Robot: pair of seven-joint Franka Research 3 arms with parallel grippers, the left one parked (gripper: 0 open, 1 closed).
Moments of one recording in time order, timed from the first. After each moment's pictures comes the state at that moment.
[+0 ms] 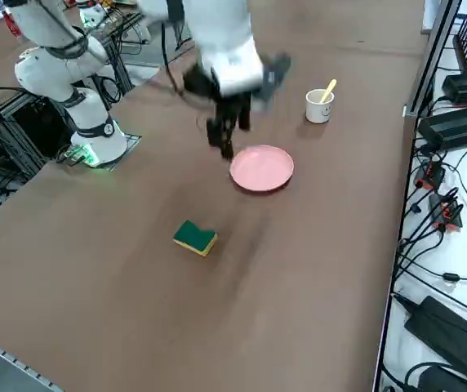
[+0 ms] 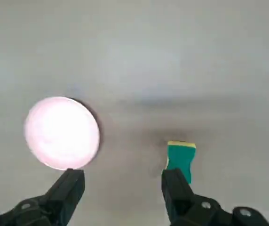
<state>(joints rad) -0.48 0.33 0.29 -1.42 -0.02 1.71 -0.18</state>
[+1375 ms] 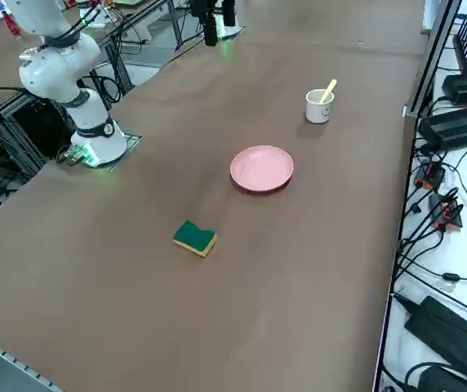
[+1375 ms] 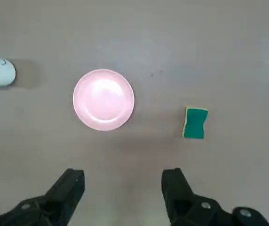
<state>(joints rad) 0.00 0.05 -0.04 -1.44 -0.01 1.46 -0.03</state>
